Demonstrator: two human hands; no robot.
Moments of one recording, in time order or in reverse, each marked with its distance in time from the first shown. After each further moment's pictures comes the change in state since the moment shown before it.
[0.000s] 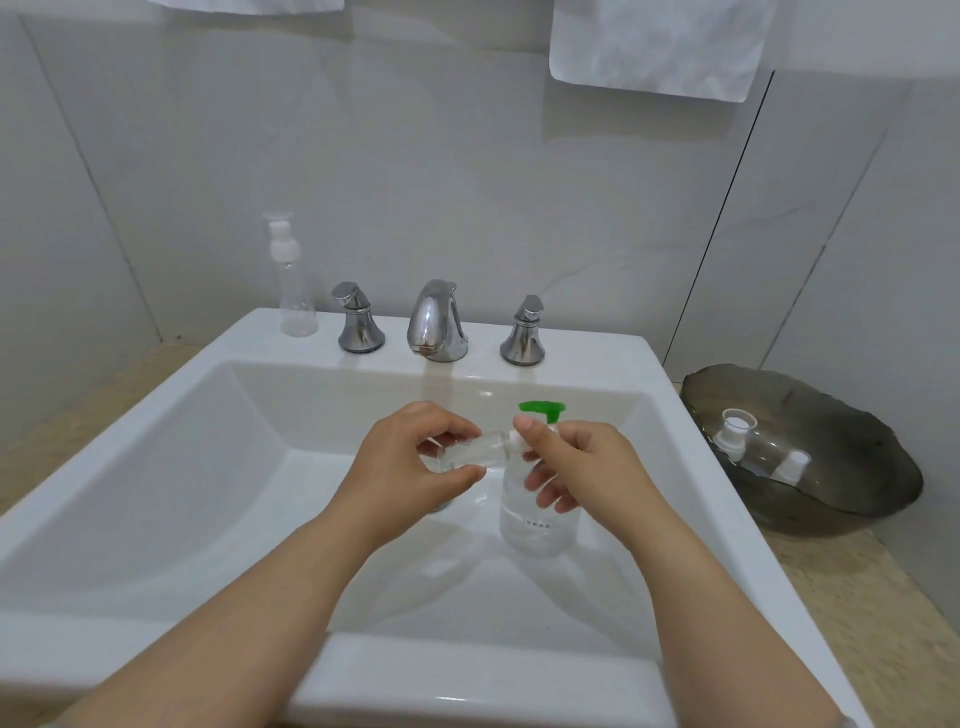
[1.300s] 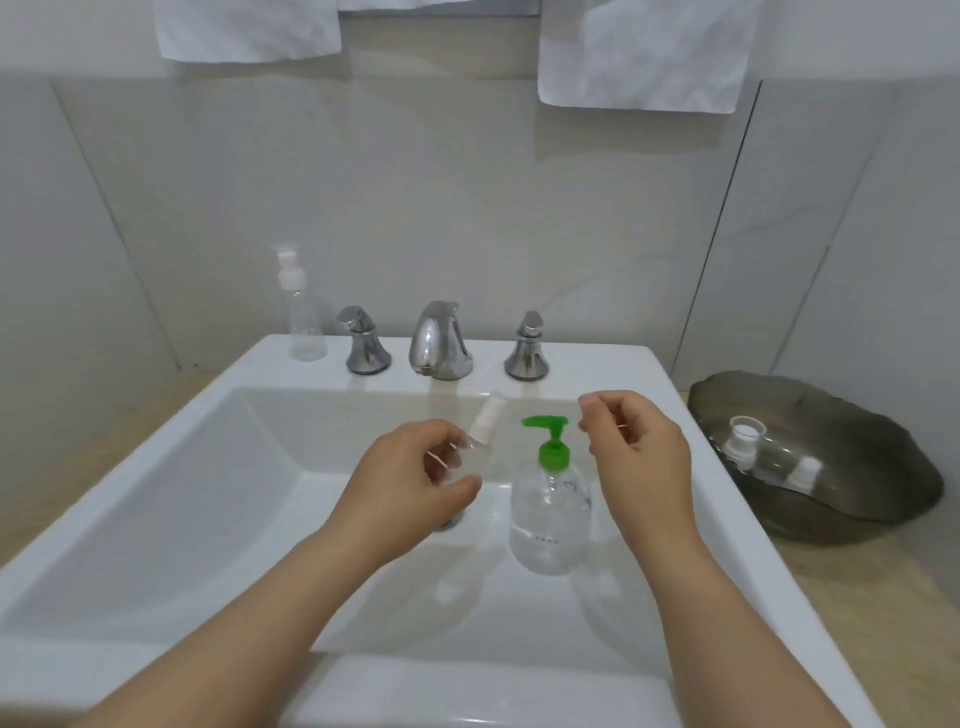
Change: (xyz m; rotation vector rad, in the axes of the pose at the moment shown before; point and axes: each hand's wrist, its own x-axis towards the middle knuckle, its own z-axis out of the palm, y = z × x) left_hand -0.002 0.013 -0.006 0.122 -0.010 -0.147; right_hand -0.004 -0.004 -0.007 0.064 0.490 -0.234
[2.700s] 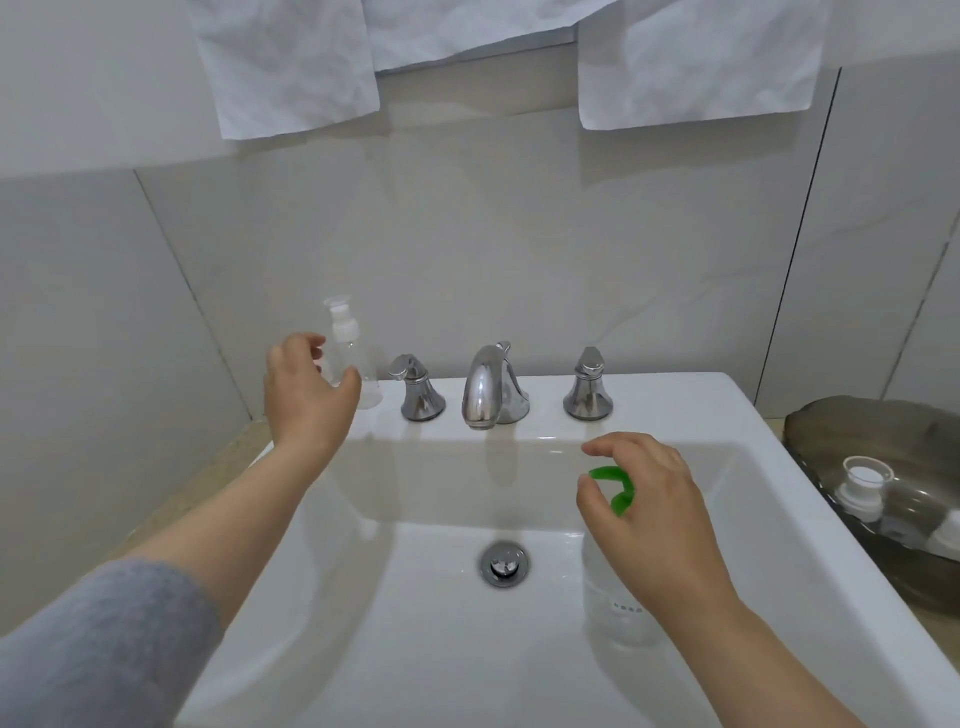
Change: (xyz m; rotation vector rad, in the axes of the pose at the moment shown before) left_hand 0.121 -0.077 -0.110 0.269 0.729 -0.127; right_hand 0.008 0.020 0.043 -0.353 -0.117 -0.358
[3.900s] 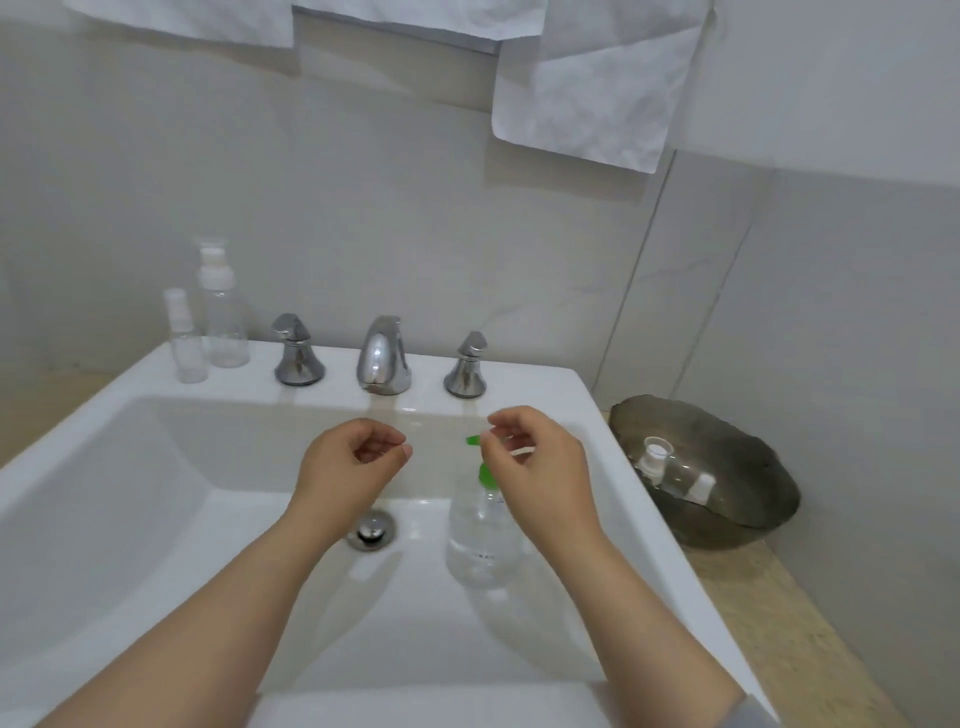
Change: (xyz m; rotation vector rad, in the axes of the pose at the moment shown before) left_hand -0.145 0.060 0.021 -0.551 -0.636 -0.162; right_hand -0.002 -0.013 -0.029 0.065 -0.018 0.201
